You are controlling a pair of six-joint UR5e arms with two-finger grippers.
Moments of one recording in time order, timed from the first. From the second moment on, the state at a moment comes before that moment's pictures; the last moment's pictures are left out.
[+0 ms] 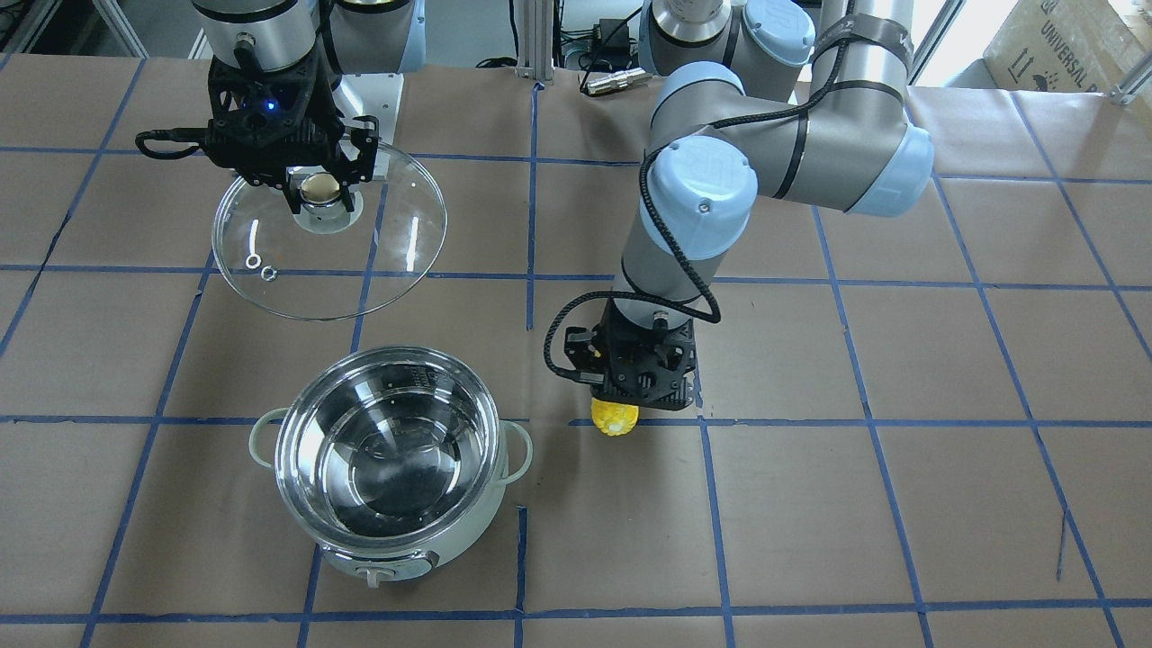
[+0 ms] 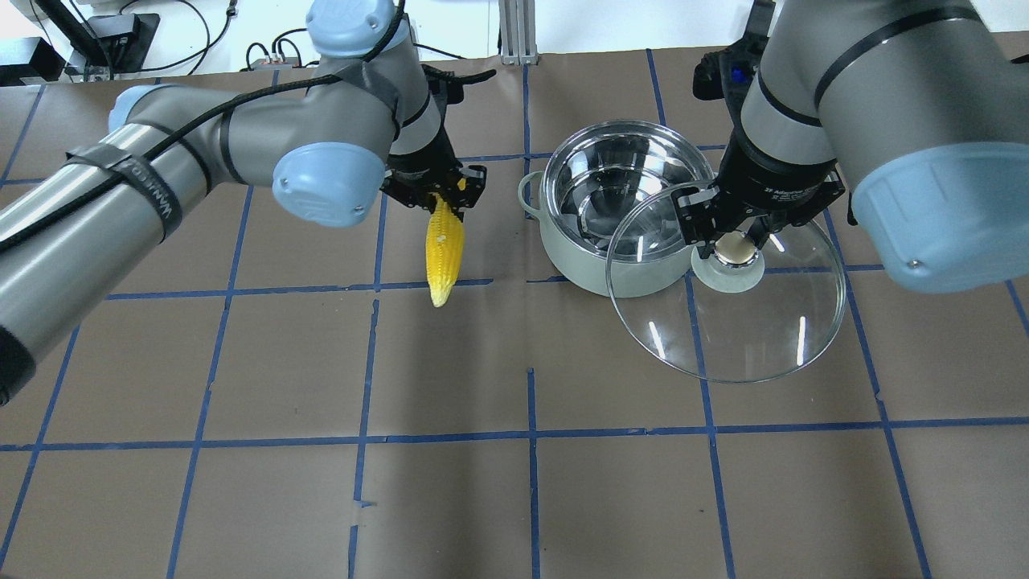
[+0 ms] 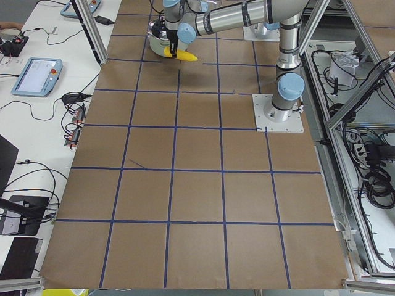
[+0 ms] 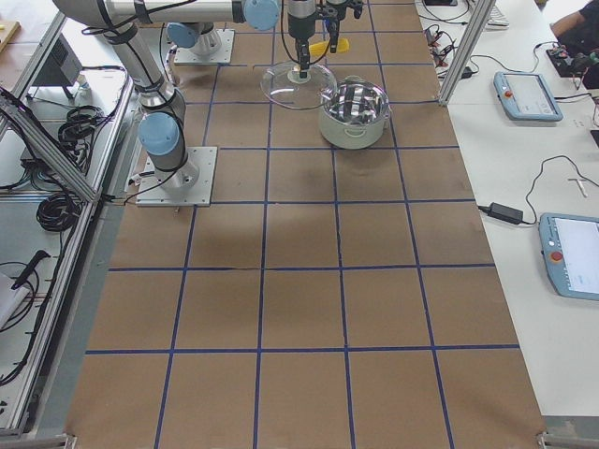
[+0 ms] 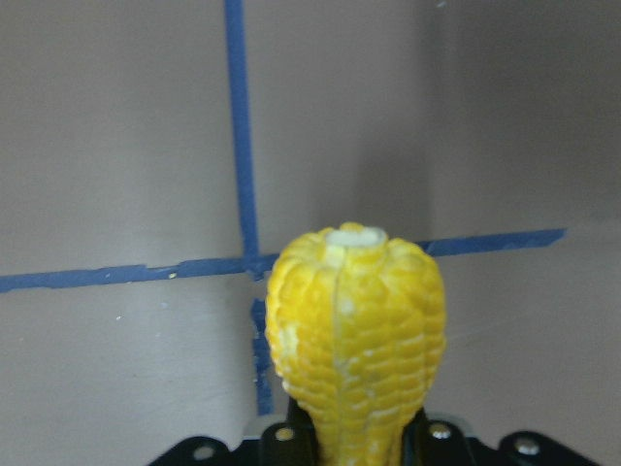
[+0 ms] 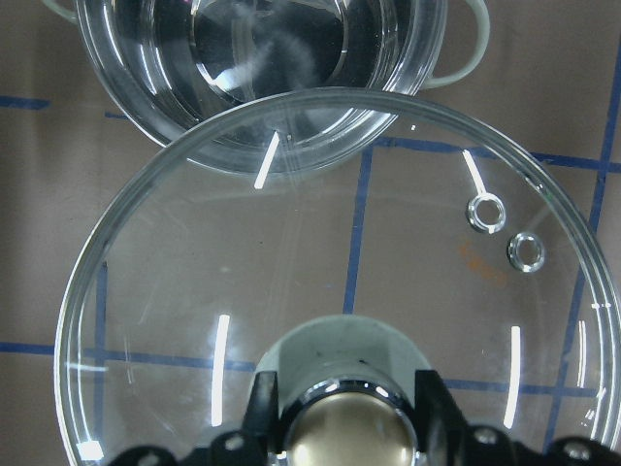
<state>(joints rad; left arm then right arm) -1.81 -1.94 -1.53 -1.19 1.50 -0.12 1.67 -1.68 1.73 -1.65 -1.61 -0.01</state>
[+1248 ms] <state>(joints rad) -2.05 -2.47 -0.71 -1.49 1.58 -0.39 1.67 -1.68 1.73 -1.65 -1.61 -0.01</state>
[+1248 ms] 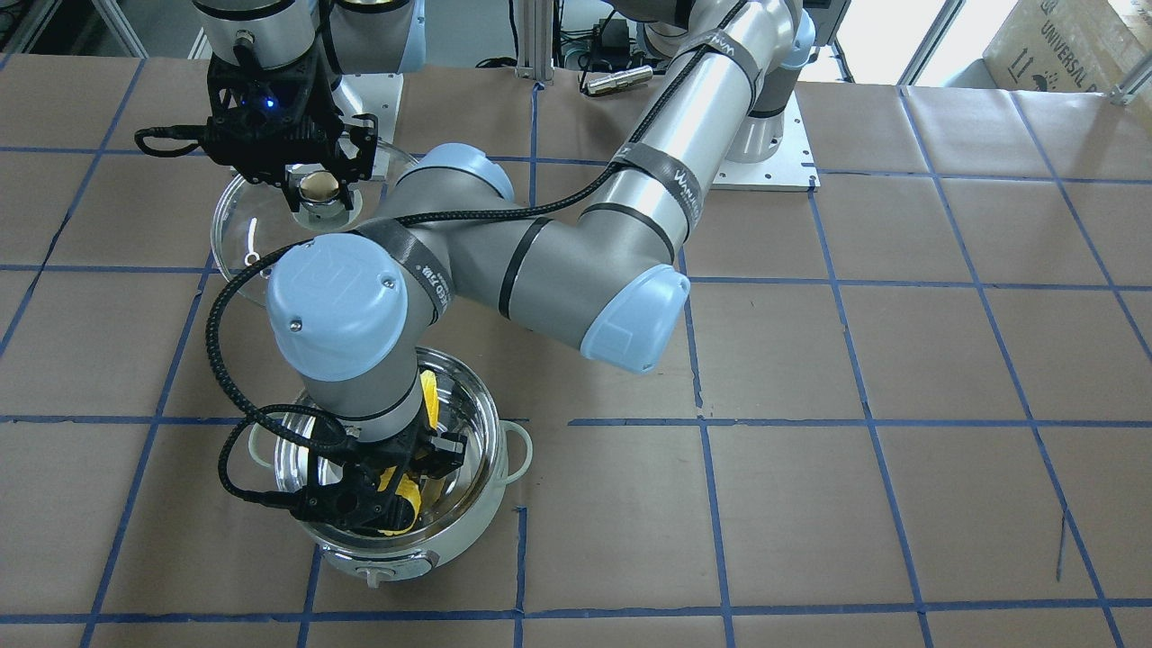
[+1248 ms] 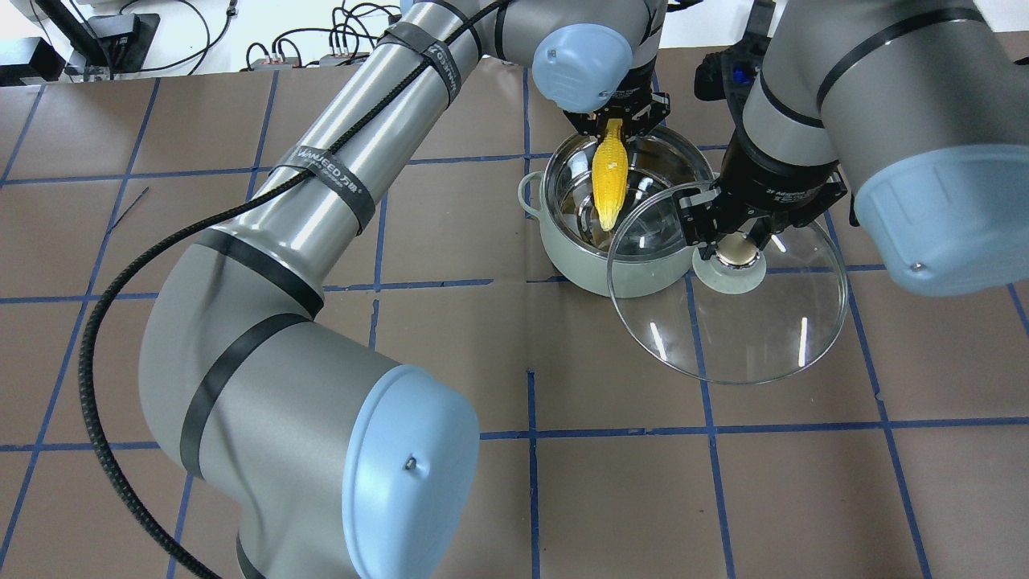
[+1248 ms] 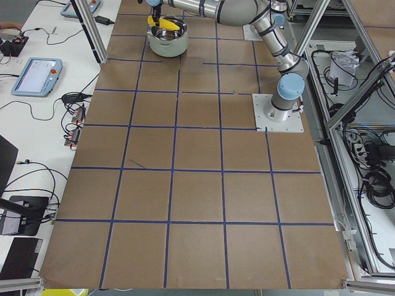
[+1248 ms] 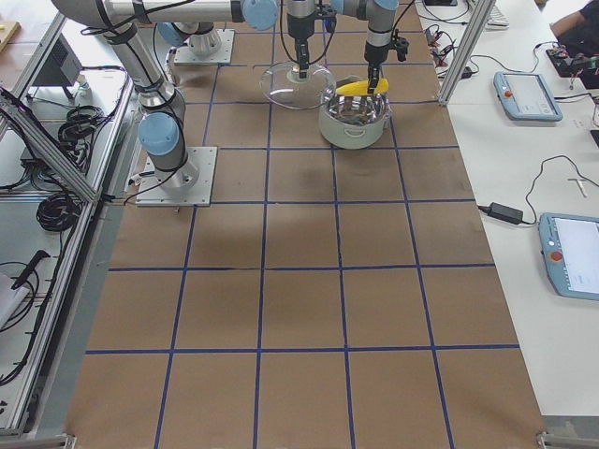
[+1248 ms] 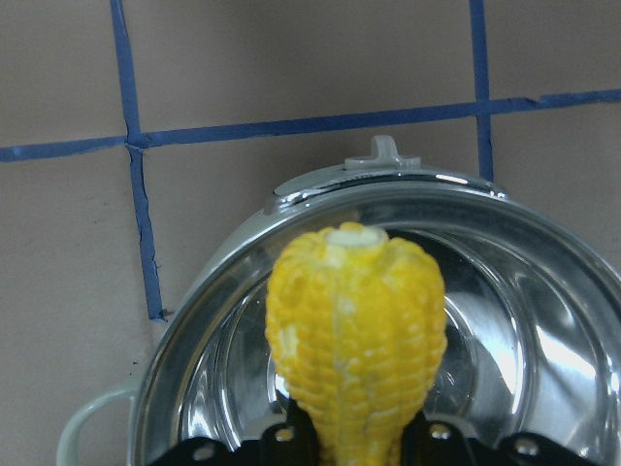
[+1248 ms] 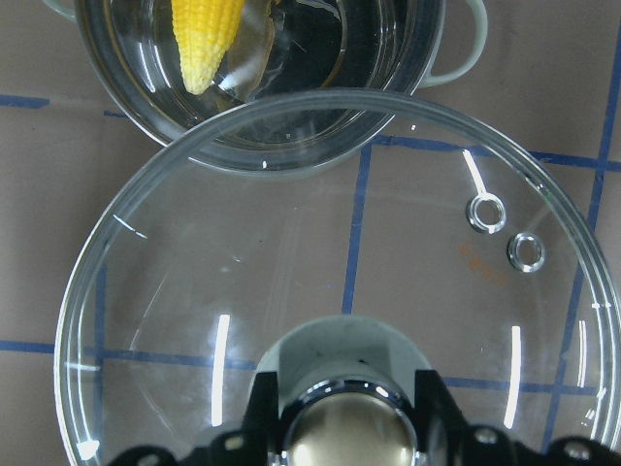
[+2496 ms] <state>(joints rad) -1.89 -2.34 -0.76 -1.71 1.58 -0.15 1.66 -1.68 1.73 -1.65 -1.61 -0.03</state>
